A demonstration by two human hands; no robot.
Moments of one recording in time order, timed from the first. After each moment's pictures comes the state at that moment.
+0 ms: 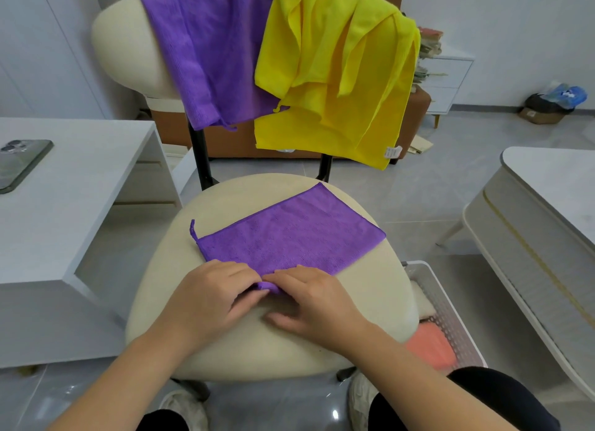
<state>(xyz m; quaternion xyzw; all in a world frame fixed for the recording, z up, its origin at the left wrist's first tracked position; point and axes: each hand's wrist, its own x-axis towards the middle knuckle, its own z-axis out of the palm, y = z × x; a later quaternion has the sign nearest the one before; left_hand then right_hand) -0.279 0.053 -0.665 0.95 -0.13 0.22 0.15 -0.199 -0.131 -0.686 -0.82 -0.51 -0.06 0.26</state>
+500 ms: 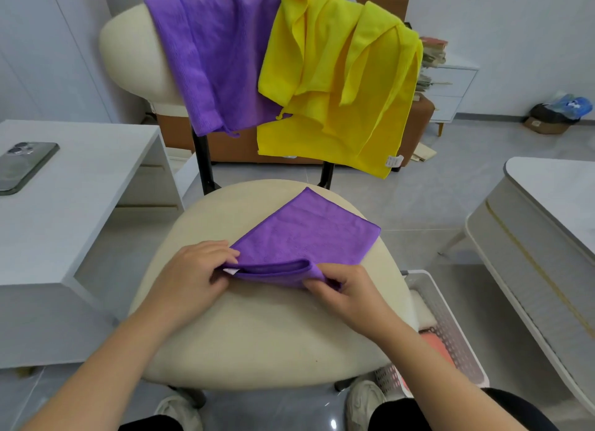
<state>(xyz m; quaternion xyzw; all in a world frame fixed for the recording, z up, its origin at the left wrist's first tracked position) -0.257 0.090 -0.673 0.96 -0.01 0.16 0.22 -0.176 -0.164 -0.664 -0.78 -0.37 0.09 0.49</state>
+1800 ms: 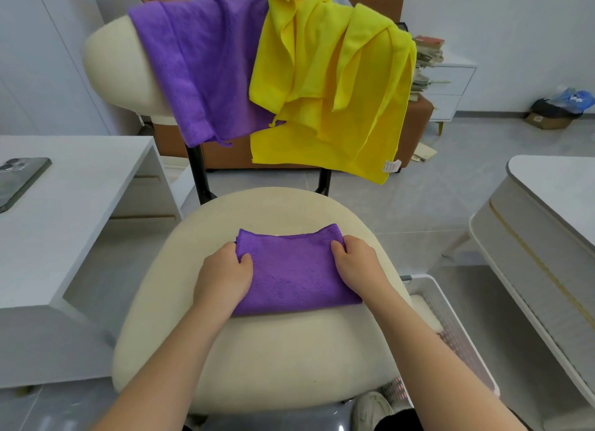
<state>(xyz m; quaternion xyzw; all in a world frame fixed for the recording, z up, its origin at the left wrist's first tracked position) -0.201 0.037 -0.663 0.88 0.32 0.06 0.33 -0.108 -0.145 -0.662 -0.93 -0.09 0.10 0.35</state>
